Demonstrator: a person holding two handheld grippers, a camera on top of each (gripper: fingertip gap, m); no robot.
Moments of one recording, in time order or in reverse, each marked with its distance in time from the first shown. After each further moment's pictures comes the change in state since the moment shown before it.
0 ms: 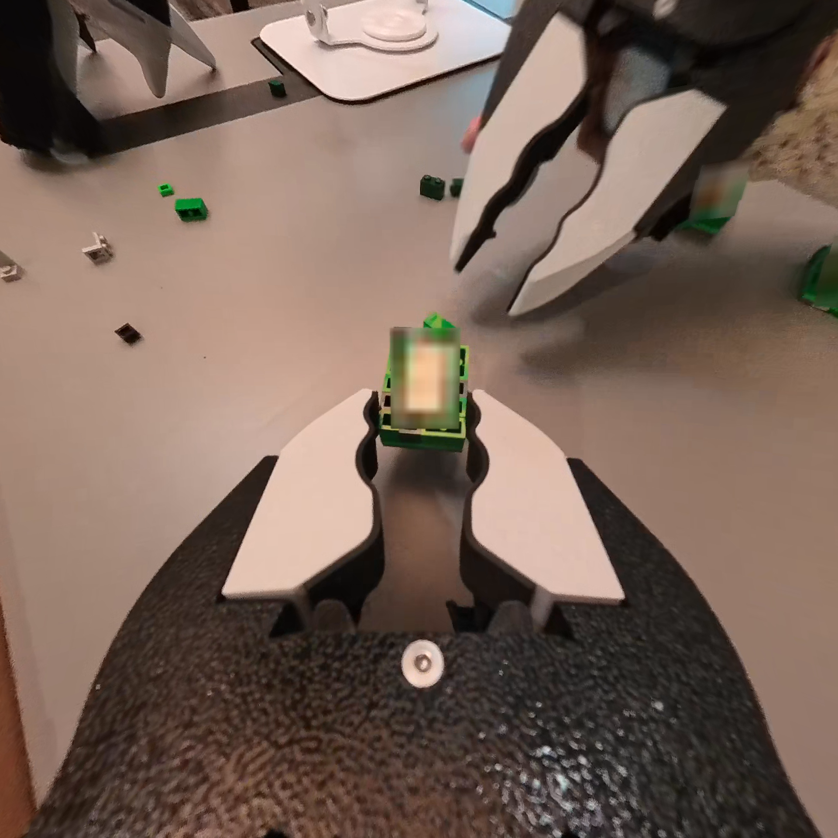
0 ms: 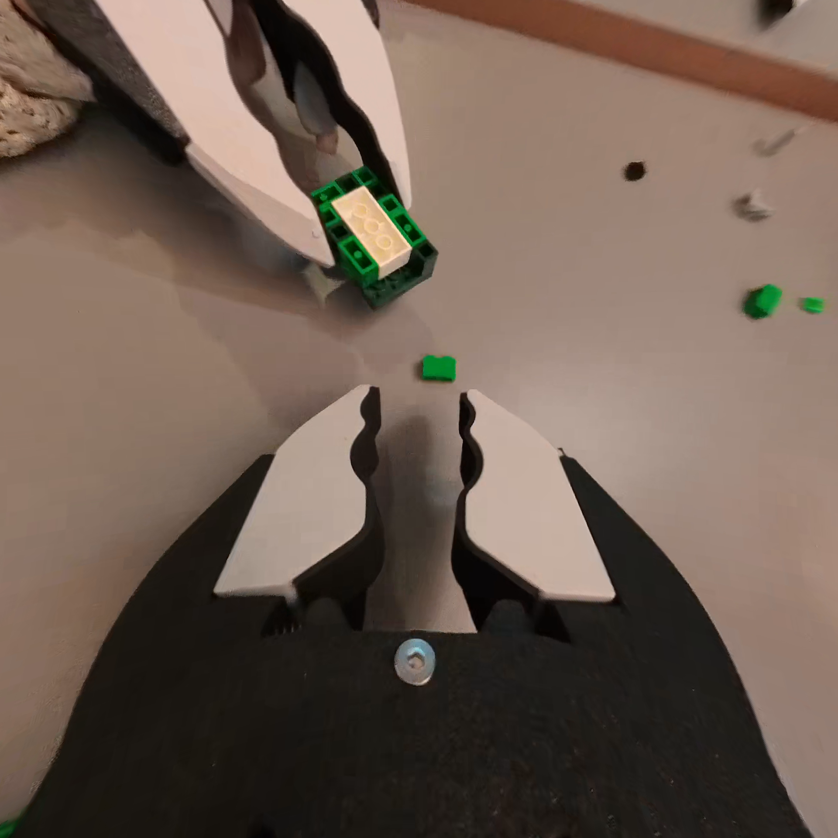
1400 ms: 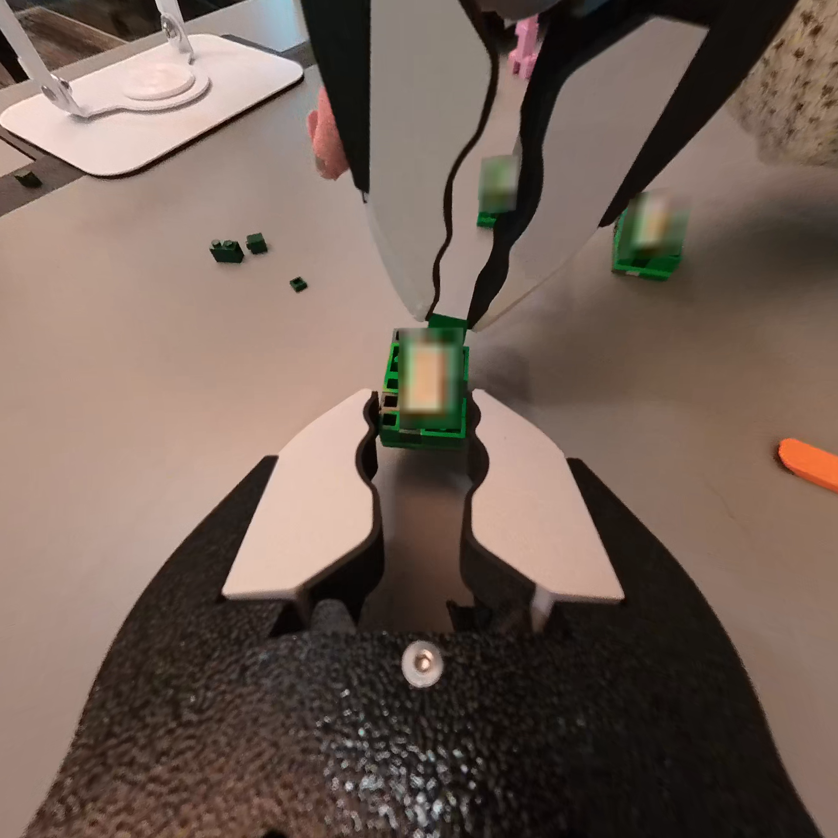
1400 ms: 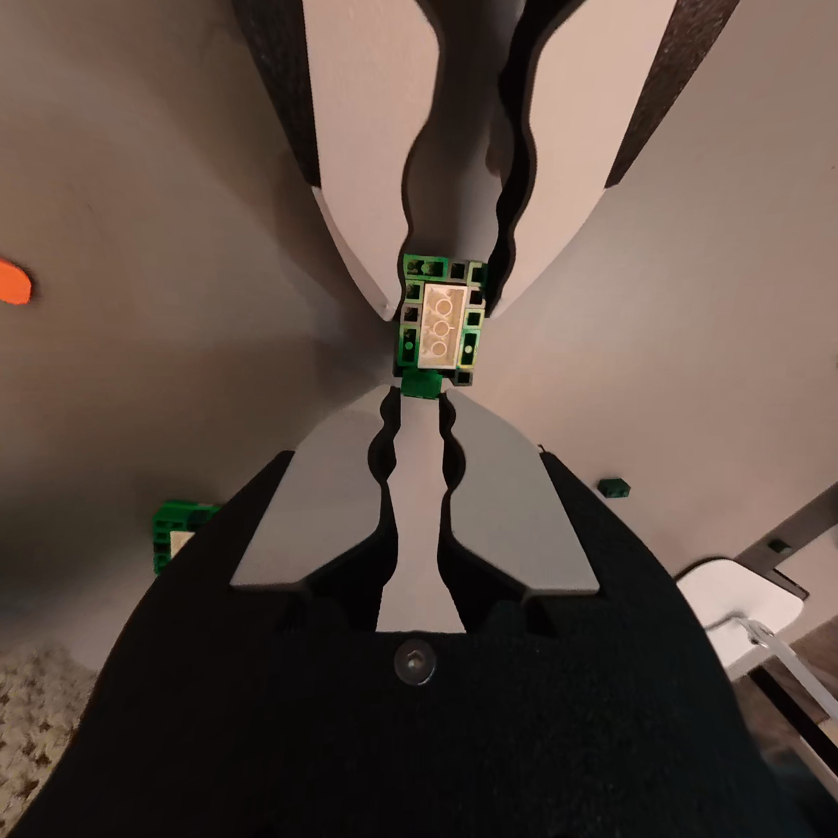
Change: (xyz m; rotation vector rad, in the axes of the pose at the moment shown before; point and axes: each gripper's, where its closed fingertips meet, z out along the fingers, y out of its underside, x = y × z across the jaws) left arm 0.086 -0.011 0.025 0.027 0.281 0.197; right arm -0.059 0.020 -0.042 -0.571 -0.130 -0.390
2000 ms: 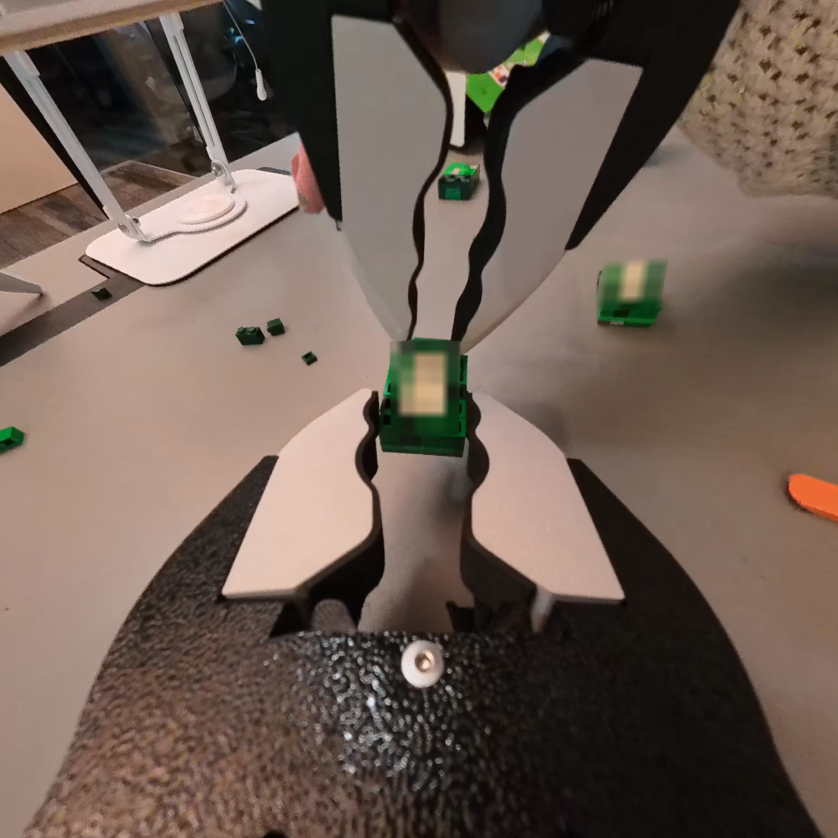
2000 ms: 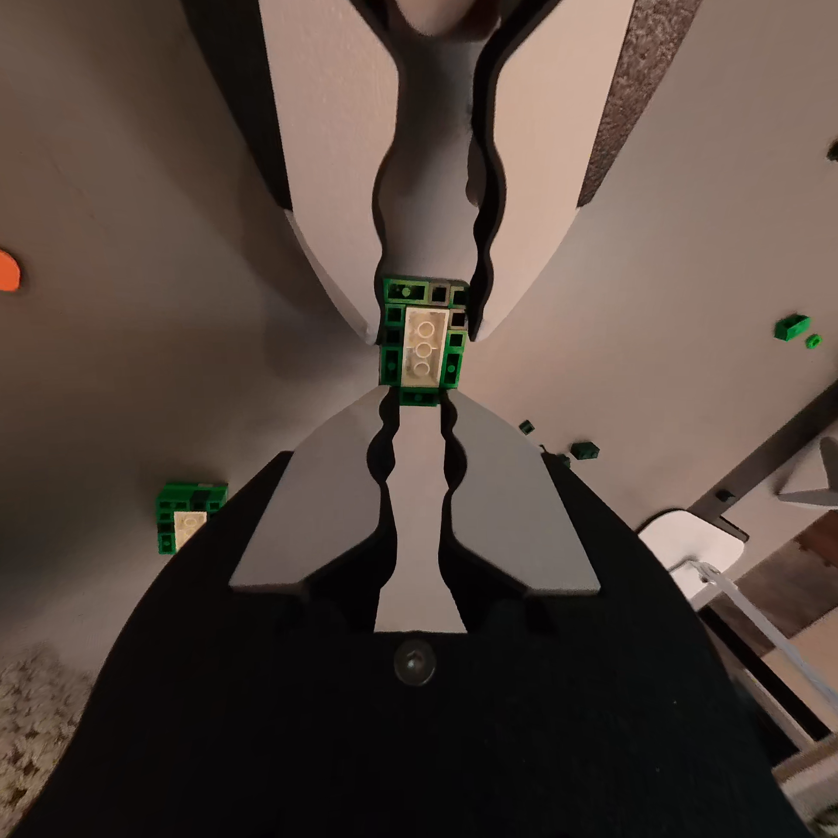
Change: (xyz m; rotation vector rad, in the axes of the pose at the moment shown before) left arm 0.007 -0.026 0.001 0.157 -0.046 0.097; right arm 0.001 0.003 -0.019 -0.047 0.087 -0.006
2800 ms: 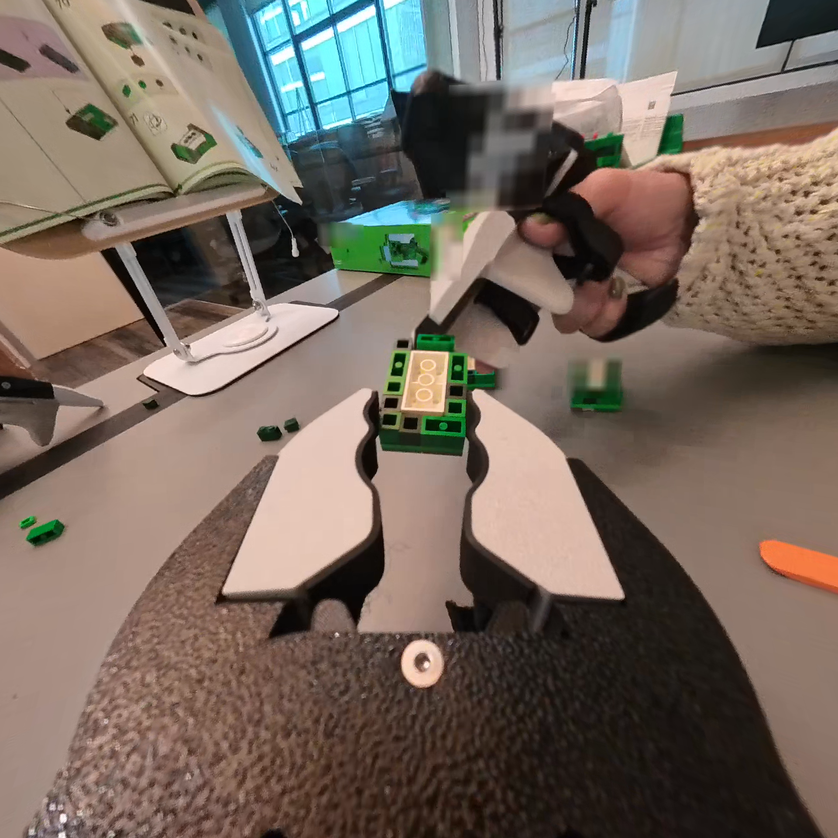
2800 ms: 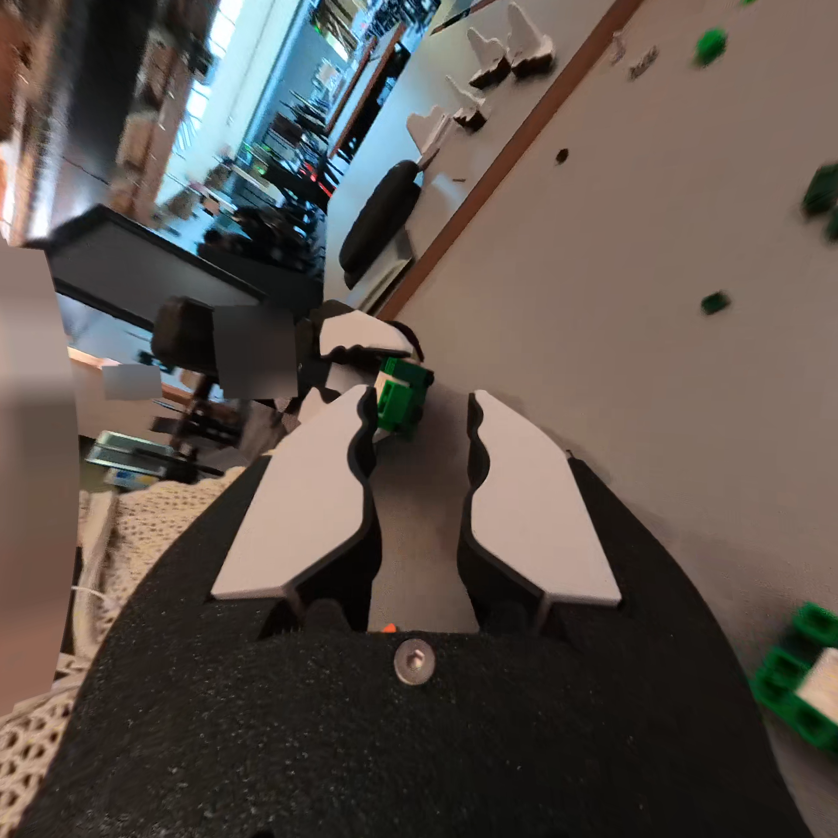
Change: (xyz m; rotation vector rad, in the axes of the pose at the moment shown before) left arm 0.011 -0.043 -0.011 0.267 -0.024 0.058; right arm -0.001 0.009 -0.047 1.236 -0.312 1.397
